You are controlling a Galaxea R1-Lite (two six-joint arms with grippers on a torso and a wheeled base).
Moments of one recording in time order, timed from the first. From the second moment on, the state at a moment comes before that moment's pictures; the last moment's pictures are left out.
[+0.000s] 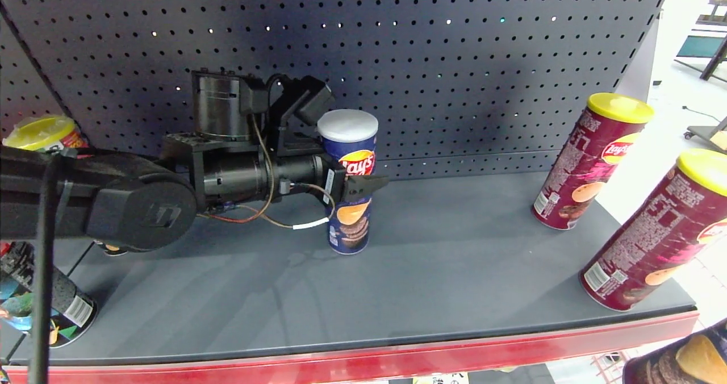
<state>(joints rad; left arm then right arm) -0.55 1.83 -1.15 -0.44 -0.36 0.16 0.29 0.47 -0.47 0.12 0.24 -0.07</state>
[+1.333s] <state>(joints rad) -0.48 1.58 -0.73 -0.62 -0.76 0.21 0.29 0.47 -0.47 0.12 0.25 -0.07</state>
